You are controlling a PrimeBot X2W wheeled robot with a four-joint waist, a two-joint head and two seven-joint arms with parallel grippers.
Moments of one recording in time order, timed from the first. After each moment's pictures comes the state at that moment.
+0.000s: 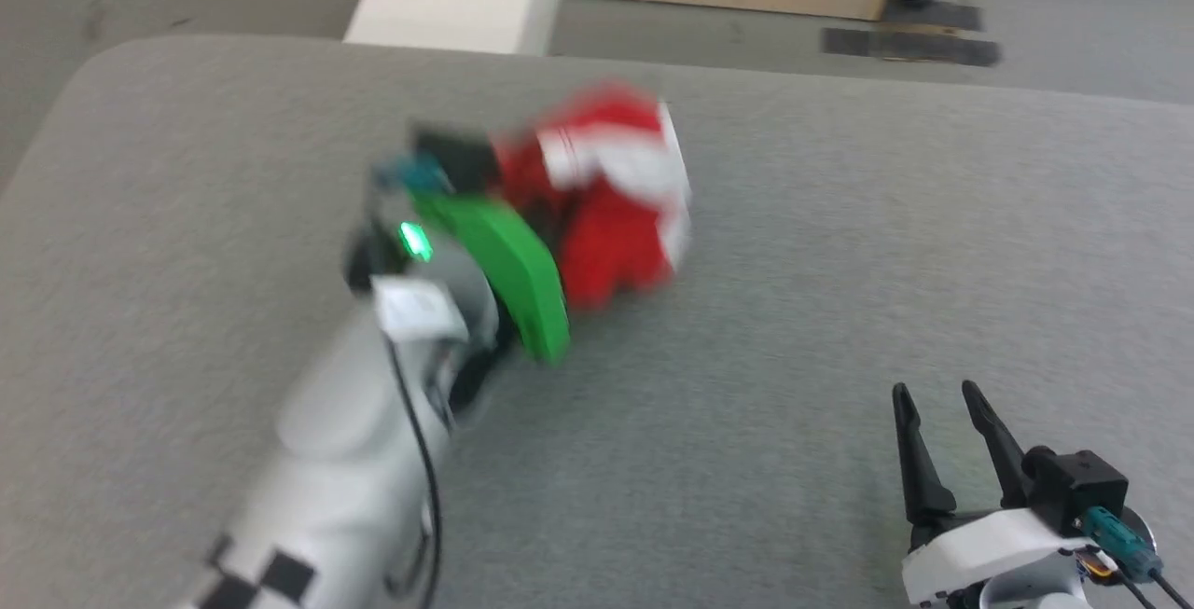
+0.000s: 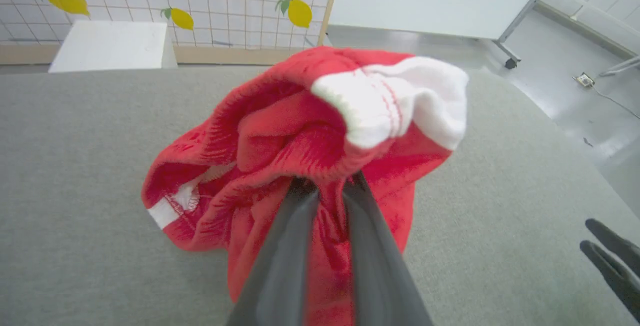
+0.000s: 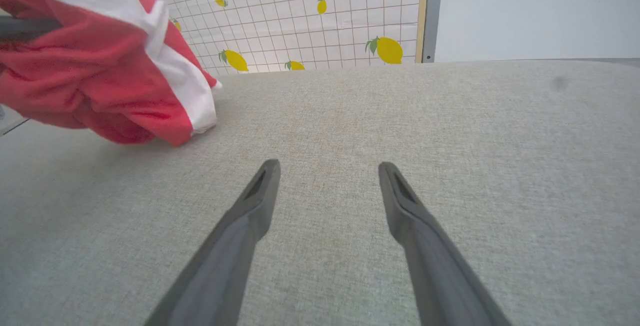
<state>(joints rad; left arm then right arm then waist) -0.73 0.17 -0.57 0.55 -0.71 -0.12 0.13 0.00 -0.05 -0.01 0.23 0.16 0.13 -0.25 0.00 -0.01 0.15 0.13</state>
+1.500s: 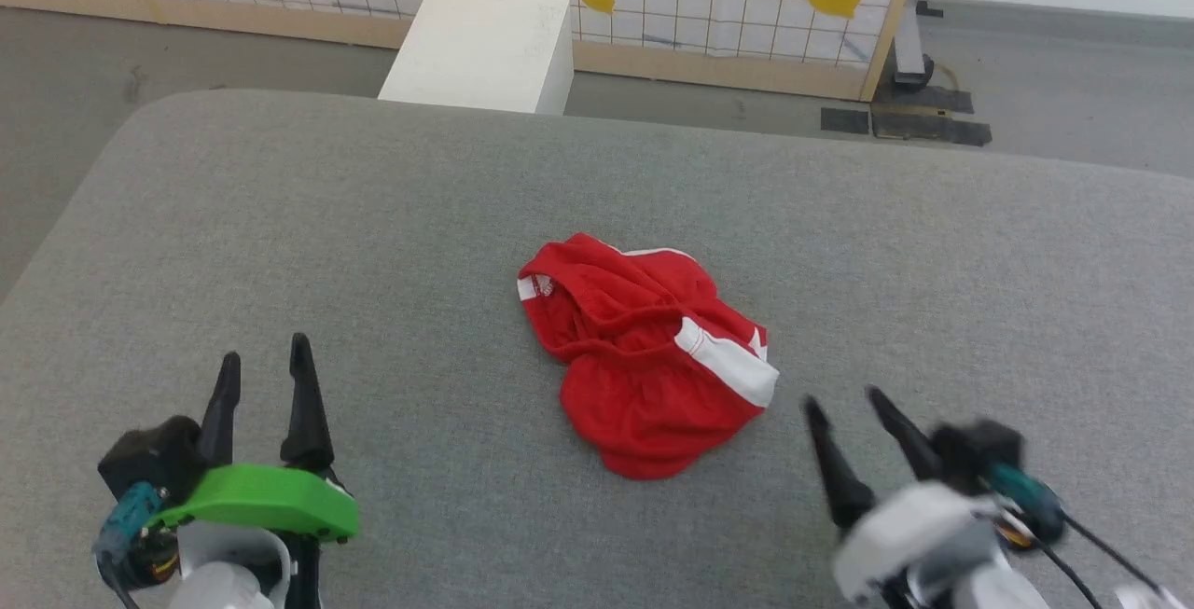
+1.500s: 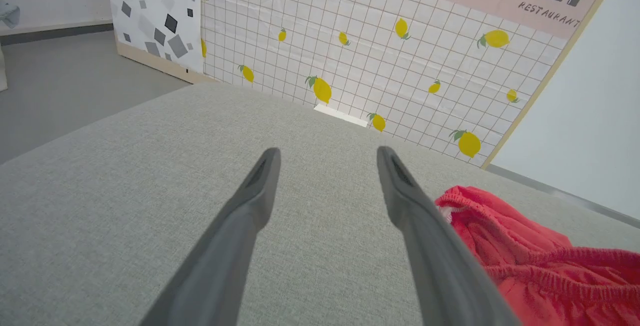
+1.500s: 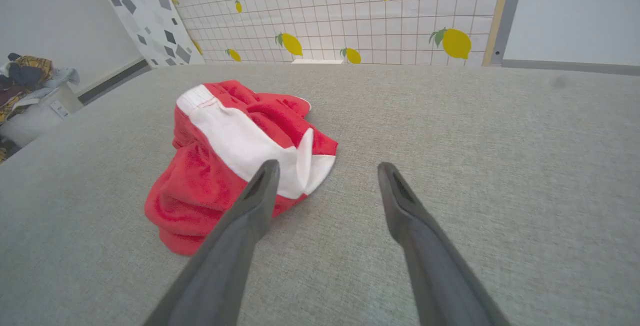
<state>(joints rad) -0.08 0.26 -0.13 0.13 -0.56 0.12 -0.26 -0.05 -0.05 0.12 0.29 0.21 0.13 -0.14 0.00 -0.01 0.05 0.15</state>
